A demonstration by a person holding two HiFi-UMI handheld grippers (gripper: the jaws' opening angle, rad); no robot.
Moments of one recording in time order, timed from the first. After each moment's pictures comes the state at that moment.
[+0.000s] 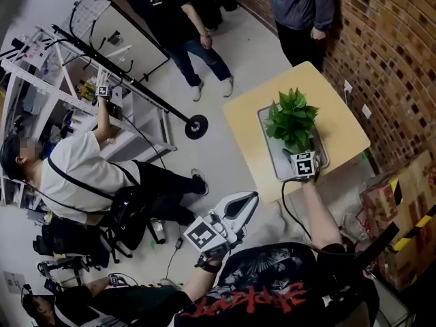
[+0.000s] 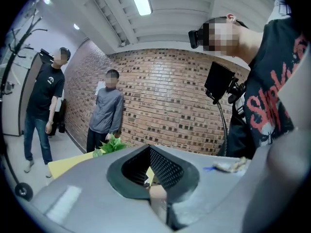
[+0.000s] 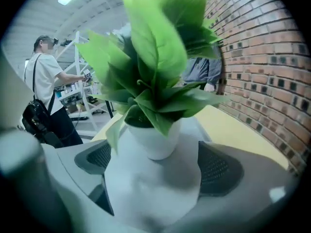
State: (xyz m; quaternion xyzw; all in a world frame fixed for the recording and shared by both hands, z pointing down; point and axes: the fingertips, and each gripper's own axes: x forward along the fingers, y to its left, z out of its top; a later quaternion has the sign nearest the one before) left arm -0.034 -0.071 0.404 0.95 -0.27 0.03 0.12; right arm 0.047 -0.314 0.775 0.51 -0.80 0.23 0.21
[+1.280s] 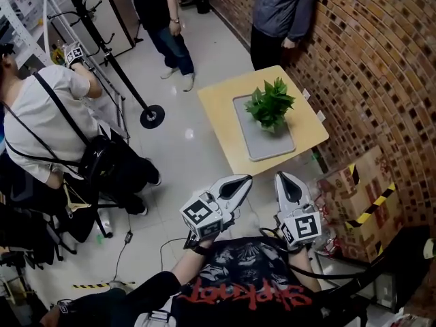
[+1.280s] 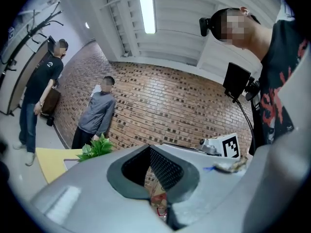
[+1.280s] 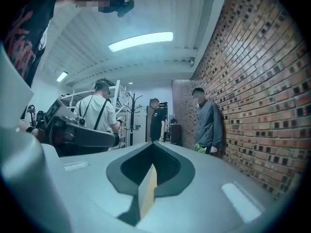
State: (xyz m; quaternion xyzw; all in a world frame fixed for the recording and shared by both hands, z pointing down) left arm -0.092 0.021 0.389 0.96 -0.22 -0.09 0.13; right arm -0.021 0.005 0.394 0.51 -0.86 -0.01 0.02
